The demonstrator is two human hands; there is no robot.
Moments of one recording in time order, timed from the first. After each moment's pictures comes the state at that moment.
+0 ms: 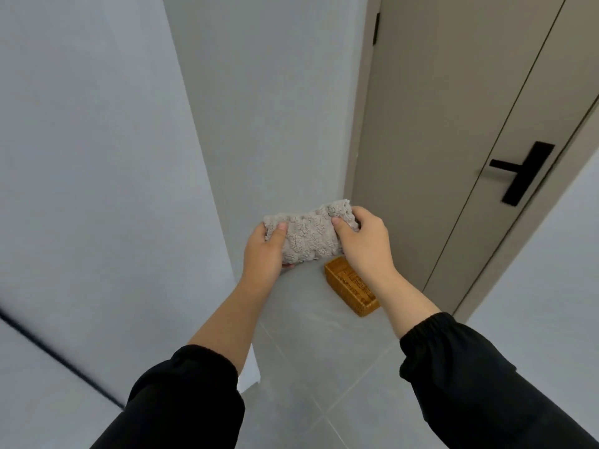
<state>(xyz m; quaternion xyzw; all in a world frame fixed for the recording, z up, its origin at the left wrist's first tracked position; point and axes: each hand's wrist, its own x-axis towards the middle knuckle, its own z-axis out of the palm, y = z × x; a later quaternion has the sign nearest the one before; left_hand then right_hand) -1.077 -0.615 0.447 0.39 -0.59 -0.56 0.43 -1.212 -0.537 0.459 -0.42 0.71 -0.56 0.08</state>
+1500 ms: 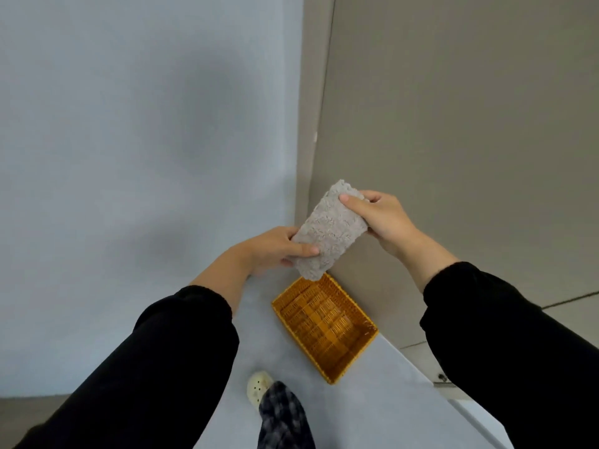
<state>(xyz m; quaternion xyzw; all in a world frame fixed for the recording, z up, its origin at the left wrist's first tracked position) -1.693 -1.152 0.258 0.29 -0.62 -0.72 -0.10 -1.857 -1.030 0.288 -0.24 0.70 -0.56 0.38</state>
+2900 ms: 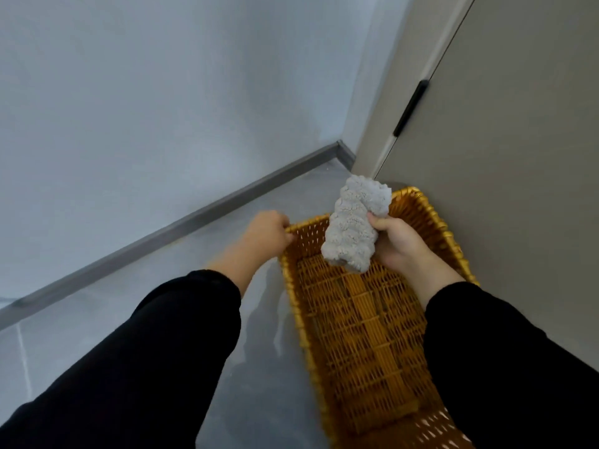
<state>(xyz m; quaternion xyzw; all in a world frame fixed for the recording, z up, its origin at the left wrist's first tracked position) -1.739 -1.305 -0.452 0.49 -0.82 -0.28 -0.11 -1.921 -1.191 -0.445 0.00 0.56 -0.58 0.60</state>
